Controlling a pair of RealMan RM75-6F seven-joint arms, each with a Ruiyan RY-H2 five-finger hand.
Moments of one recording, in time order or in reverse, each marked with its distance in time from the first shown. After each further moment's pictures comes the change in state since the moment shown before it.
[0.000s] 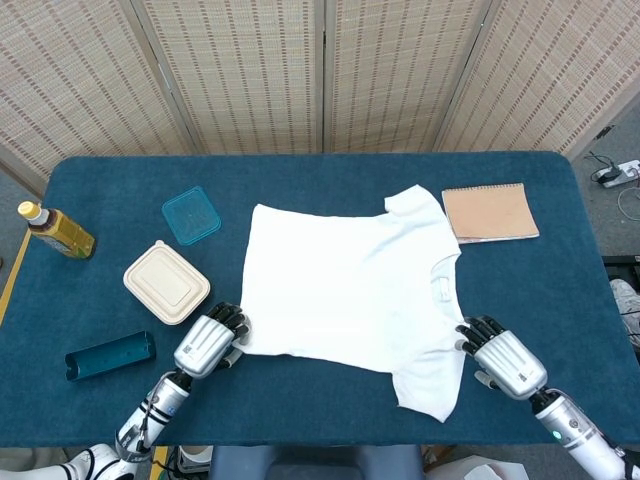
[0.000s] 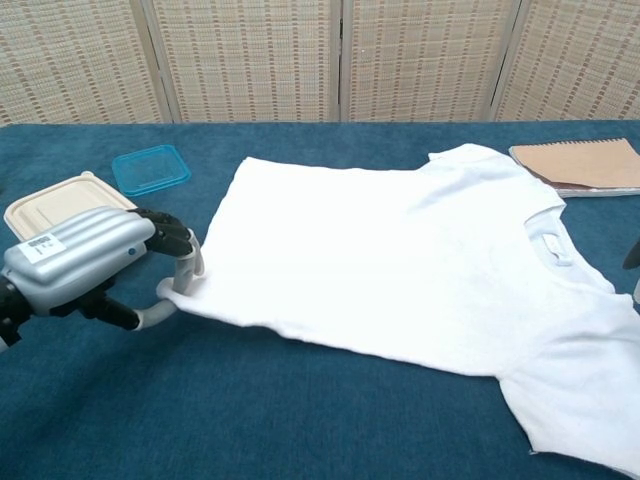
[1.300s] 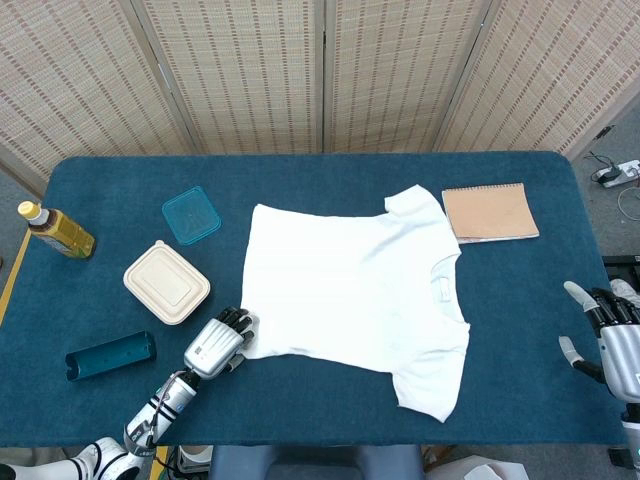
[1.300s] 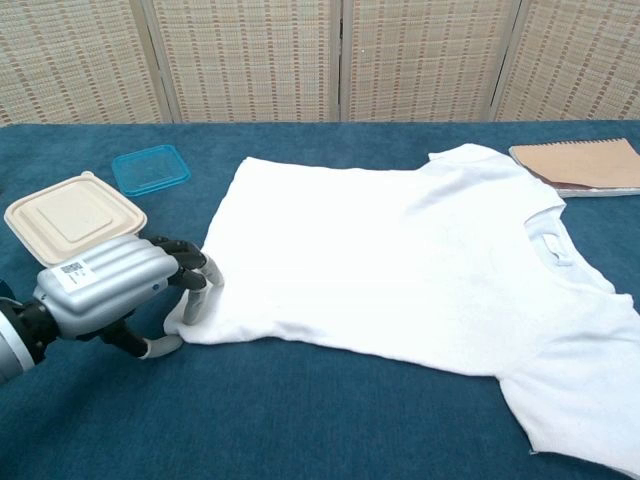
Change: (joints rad) left arm -0.017 -0.062 -0.003 0.121 0.023 -0.087 0.051; right arm -0.223 0.247 0.150 -0.392 0.357 0.201 0.054
